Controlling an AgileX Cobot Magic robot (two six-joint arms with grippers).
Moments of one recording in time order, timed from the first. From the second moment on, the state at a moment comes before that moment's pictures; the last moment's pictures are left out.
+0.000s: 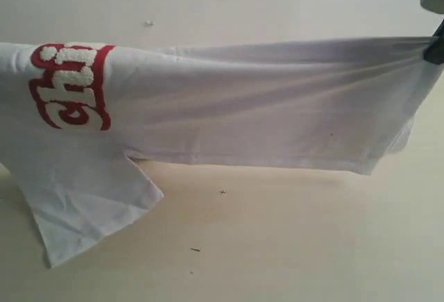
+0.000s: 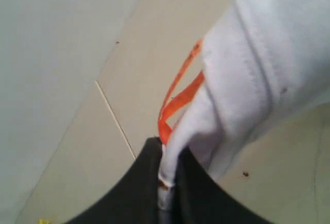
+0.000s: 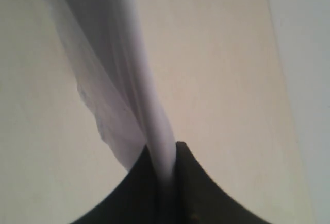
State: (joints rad) left arm -0.03 1.28 -1.01 0.39 0.59 0.65; right arm -0.16 1.44 -1.28 0.21 0.99 -1.36
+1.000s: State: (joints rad) left arm -0.03 0.81 -1.01 0.50 0.77 0.35; right arm -0.16 1.12 -1.28 0.57 1.13 -0.99
